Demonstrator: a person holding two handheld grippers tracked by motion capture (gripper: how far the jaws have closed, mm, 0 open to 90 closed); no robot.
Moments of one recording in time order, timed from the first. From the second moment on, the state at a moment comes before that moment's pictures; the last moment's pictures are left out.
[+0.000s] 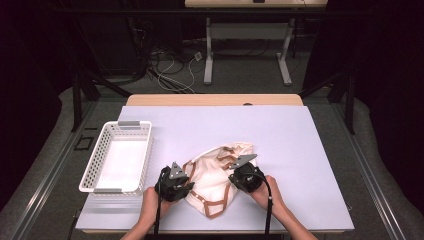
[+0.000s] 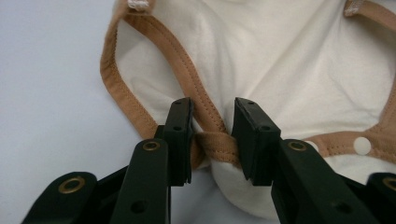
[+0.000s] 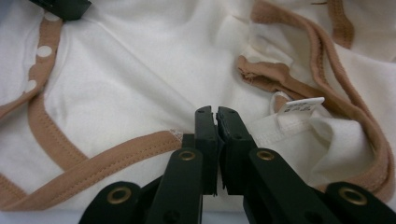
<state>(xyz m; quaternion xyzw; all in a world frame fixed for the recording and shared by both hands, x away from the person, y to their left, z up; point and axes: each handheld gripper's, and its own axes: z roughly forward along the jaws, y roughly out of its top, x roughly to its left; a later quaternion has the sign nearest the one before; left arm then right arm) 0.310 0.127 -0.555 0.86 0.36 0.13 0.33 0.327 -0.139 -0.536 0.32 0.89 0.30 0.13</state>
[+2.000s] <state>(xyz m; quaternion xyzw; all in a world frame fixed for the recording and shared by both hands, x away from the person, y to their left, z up) 0.306 0.123 -0.550 0.89 0.31 0.10 0.32 0.321 -0.183 -0.545 0.36 0.87 0.26 0.21</state>
